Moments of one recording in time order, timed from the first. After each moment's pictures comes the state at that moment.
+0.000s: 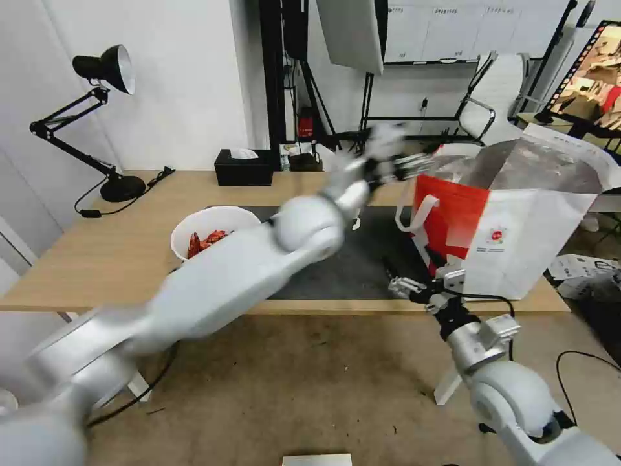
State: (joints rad) left arm 0.31 -1.00 0.33 -1.87 -0.75 0.12 -0.24; right arm -1.40 0.95 0.45 2.18 0.52 0.00 0.11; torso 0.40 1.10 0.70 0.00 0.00
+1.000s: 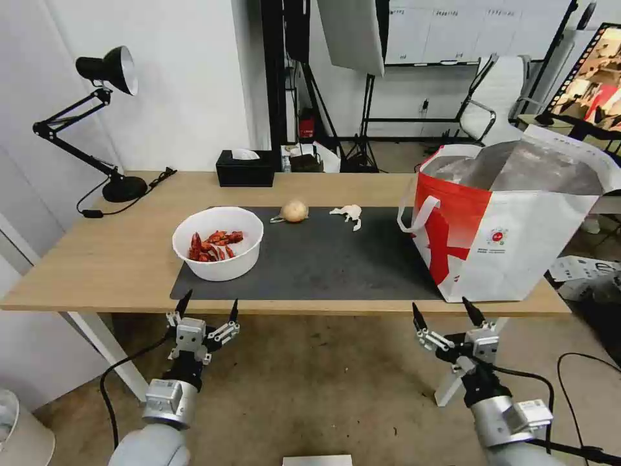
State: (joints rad) left arm 1.61 -1.19 -0.43 -2.11 -0.09 -0.05 -0.19; right arm -1.75 1.17 0.54 2.16 0.29 0.17 0.09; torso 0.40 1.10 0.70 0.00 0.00
